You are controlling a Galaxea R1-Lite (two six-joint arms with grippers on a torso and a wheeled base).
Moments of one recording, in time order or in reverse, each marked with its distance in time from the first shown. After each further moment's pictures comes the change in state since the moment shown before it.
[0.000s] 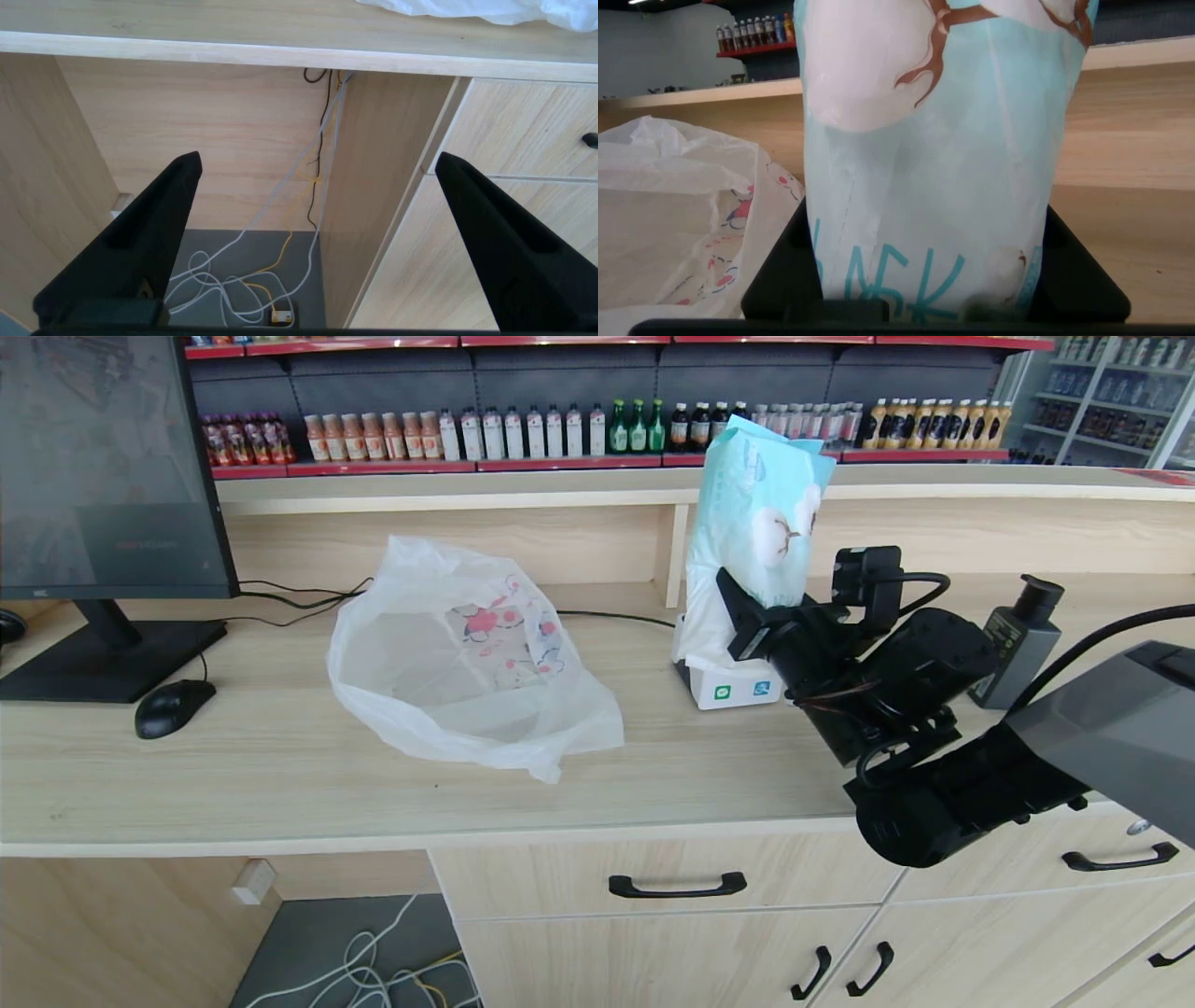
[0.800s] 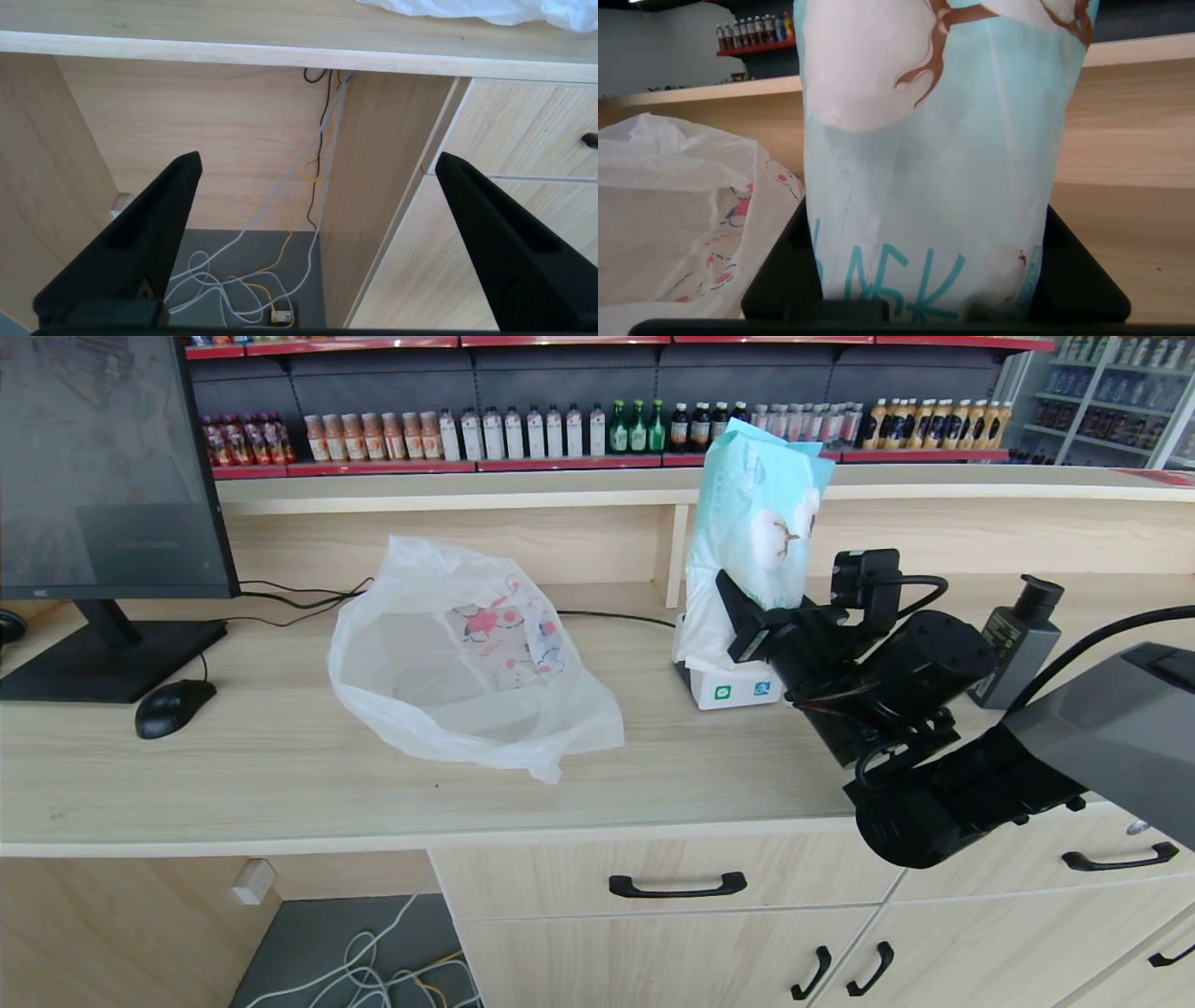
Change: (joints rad) left arm 0.000 0.000 0.000 0.000 0.000 -0.001; right arm -0.004 0.004 0.004 0.002 -0.001 -0.001
